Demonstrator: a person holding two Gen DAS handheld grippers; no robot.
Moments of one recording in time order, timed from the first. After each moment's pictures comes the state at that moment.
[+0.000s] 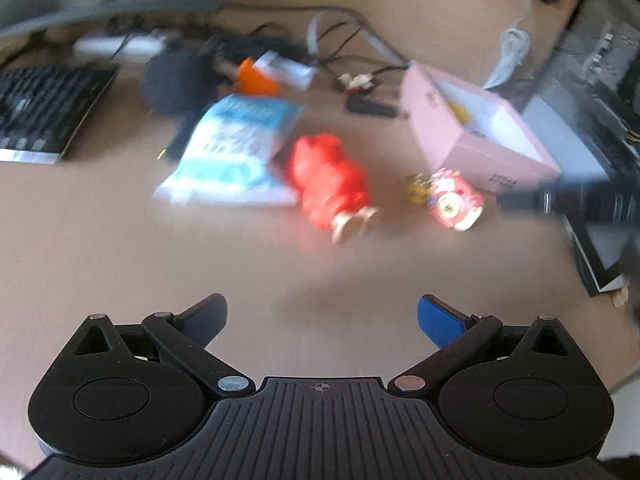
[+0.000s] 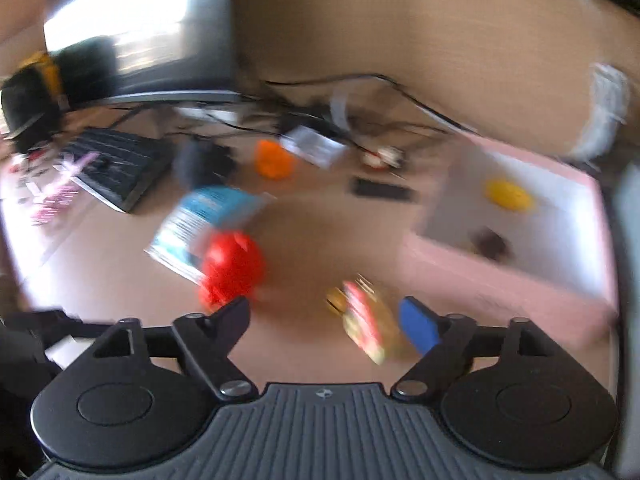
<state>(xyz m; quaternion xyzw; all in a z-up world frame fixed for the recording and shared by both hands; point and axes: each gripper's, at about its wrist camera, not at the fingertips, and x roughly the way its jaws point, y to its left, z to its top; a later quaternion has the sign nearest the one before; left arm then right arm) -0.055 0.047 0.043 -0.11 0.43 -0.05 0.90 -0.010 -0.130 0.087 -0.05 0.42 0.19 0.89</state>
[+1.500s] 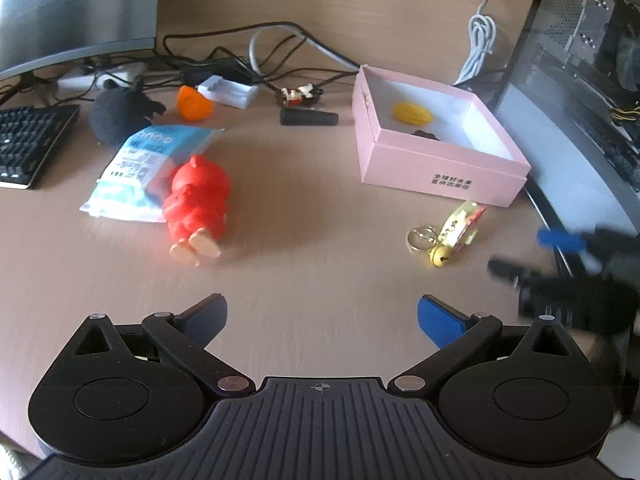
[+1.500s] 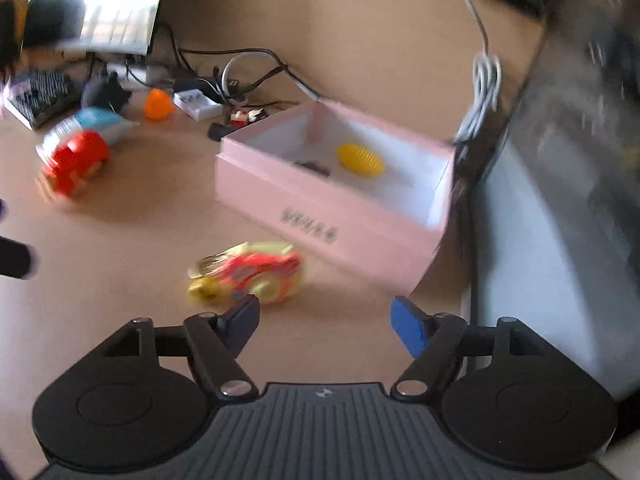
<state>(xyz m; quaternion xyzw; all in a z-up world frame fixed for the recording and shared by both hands) -0.051 -0.061 0.059 -0.09 0.42 -0.01 0.90 -0.045 -0.255 0.033 -0.15 0.34 0.13 0.92</state>
